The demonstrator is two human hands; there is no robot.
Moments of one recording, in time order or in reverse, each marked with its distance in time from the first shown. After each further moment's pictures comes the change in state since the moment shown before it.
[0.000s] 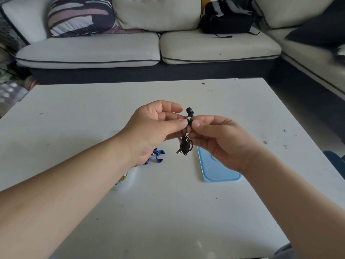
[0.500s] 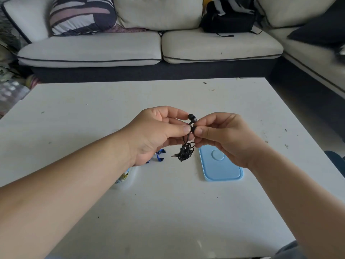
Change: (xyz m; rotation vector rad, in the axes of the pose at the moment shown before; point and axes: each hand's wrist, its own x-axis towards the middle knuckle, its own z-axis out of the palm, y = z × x) left_hand -0.004 0.003 -0.002 -0.024 -0.093 -0.127; right_hand 0.000 -0.001 -0.013 -0.267 -0.001 -0.127
